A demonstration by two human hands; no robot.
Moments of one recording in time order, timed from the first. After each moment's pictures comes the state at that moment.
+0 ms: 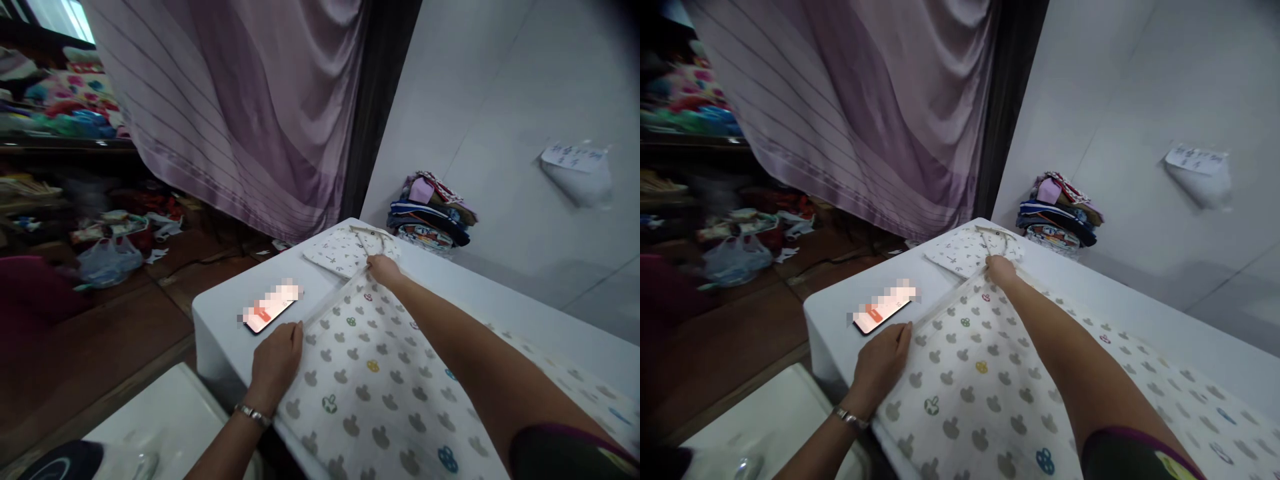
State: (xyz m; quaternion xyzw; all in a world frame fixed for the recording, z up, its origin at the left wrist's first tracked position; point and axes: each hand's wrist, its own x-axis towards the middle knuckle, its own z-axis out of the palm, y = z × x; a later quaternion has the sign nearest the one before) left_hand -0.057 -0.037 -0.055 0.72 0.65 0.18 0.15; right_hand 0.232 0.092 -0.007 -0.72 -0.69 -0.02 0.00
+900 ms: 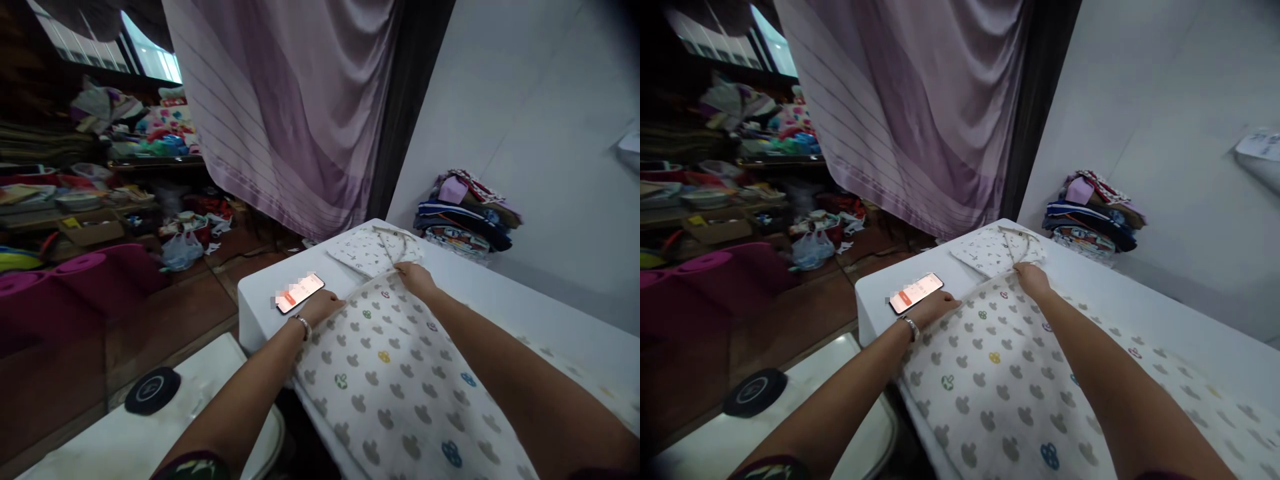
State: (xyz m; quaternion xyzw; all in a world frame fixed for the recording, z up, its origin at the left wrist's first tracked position) left_hand -0.024 0.025 -0.038 0.75 0.59 0.10 0.28; right_hand 0.263 0.055 -0.018 -0.69 -0.72 -0.02 0.08
